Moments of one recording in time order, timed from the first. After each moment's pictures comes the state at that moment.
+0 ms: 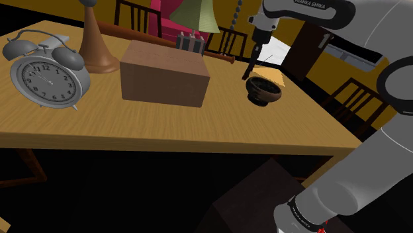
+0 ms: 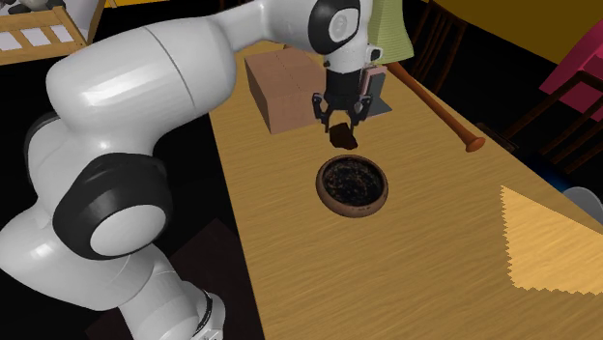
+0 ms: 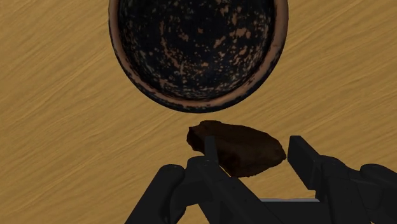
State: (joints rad) arm -0.09 0.02 0.00 -1.56 -0.11 1.54 -0.62
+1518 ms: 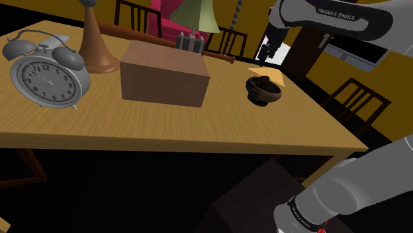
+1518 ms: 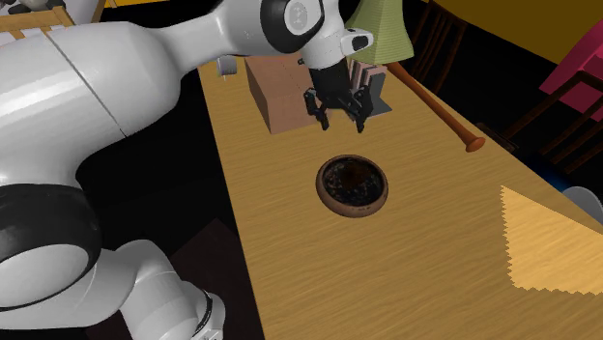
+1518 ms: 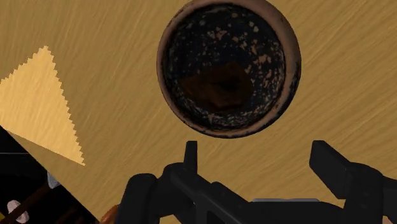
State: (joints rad) arm -0.12 -0.21 0.05 -1.79 -0.32 1.68 -0.22
